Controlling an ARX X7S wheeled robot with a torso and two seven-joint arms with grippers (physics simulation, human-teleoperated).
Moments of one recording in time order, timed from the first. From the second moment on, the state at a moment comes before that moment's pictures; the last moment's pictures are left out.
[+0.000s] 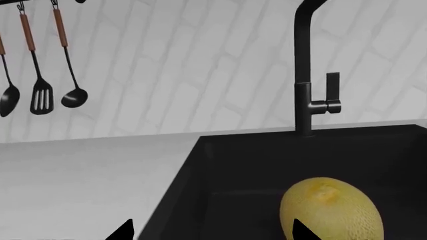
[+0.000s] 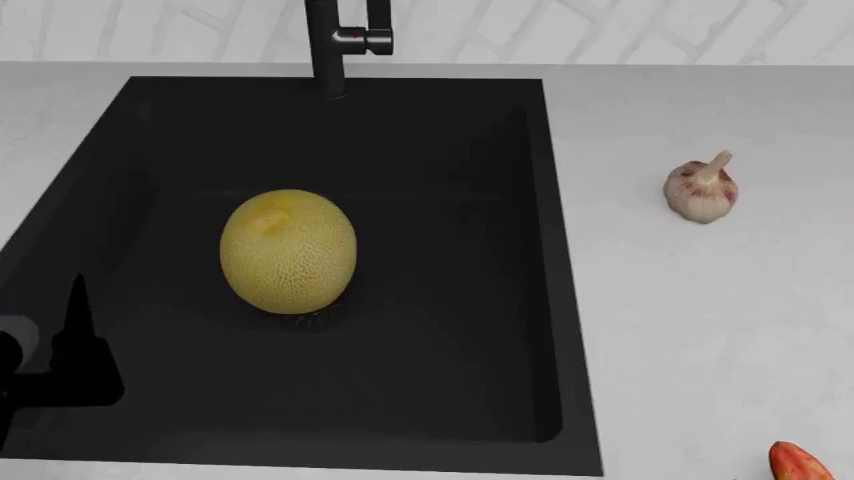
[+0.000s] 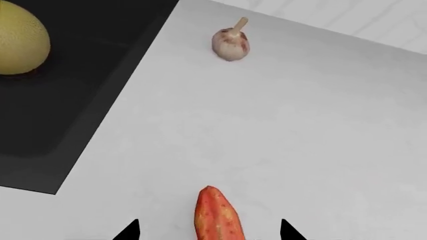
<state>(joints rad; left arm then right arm) -0.30 -0.33 0.05 0.36 -0.26 -0.52 -0.24 0.09 0.82 0.53 -0.79 1.16 1.36 0.32</state>
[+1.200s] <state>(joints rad) -0.29 -0.34 0.06 0.35 -0.28 -0.52 -0.26 0.06 0.82 0.30 -0.59 0.91 1.09 0.20</state>
